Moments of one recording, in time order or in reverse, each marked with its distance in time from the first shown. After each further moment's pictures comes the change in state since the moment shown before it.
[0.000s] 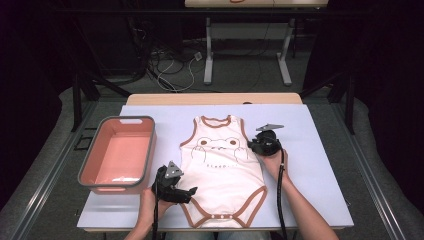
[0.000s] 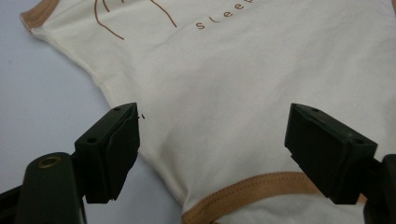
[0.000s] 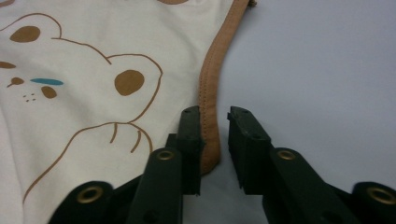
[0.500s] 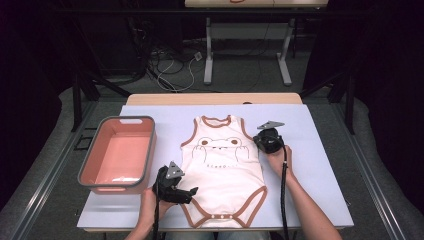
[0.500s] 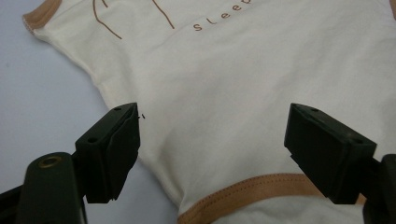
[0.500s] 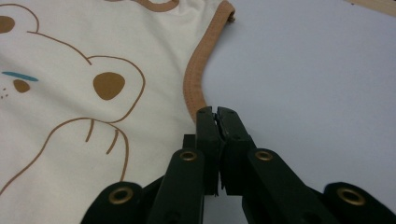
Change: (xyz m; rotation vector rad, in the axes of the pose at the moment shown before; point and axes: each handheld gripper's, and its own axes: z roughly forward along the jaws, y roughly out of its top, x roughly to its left) left arm -0.002 0.001 0.000 0.003 -0.002 0.007; right arm -0.008 0.008 -0.005 -0.017 -0.069 -0.111
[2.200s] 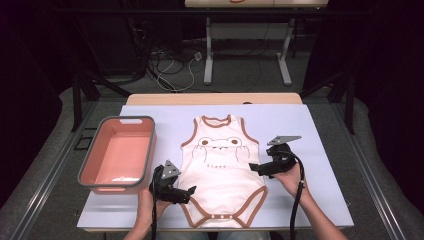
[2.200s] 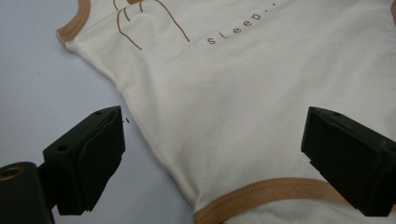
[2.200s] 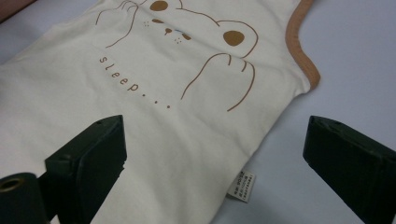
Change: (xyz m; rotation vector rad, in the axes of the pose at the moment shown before) left arm 0.003 -0.001 -0.008 -0.050 0.031 -0.007; right arm 0.023 -0.024 -0.086 0.046 0.274 0.037
